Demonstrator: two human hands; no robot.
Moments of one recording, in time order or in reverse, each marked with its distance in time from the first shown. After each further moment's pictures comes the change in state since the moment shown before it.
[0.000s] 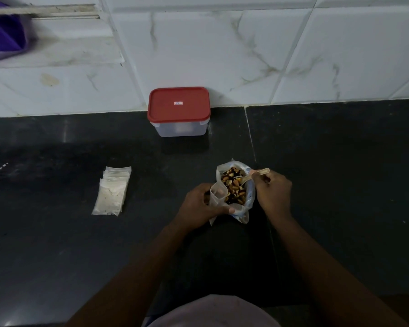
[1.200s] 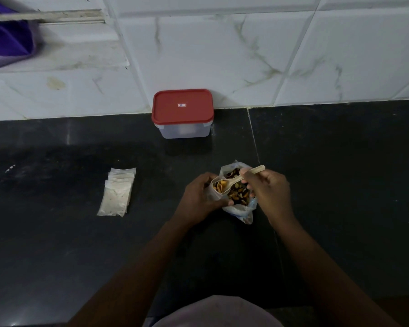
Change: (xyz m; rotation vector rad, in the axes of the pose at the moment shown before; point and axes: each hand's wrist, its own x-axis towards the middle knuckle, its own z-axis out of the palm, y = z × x) left_hand 0.005 0.011 -0.016 0.072 0.068 0.193; right_hand -0.031 -0.041 -0.012 0.326 -0.171 -0.009
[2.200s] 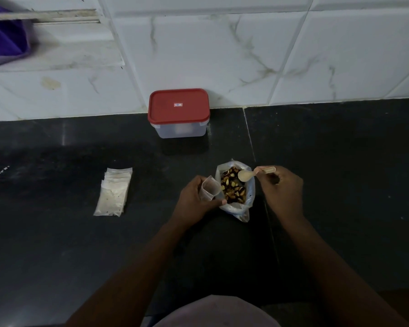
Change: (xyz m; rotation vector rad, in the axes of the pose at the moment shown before) left_hand -0.007 -0.006 0.005 -0.025 0.025 -0.167; right_hand 0.016 0.033 -0.030 -0.347 0.203 -0.304
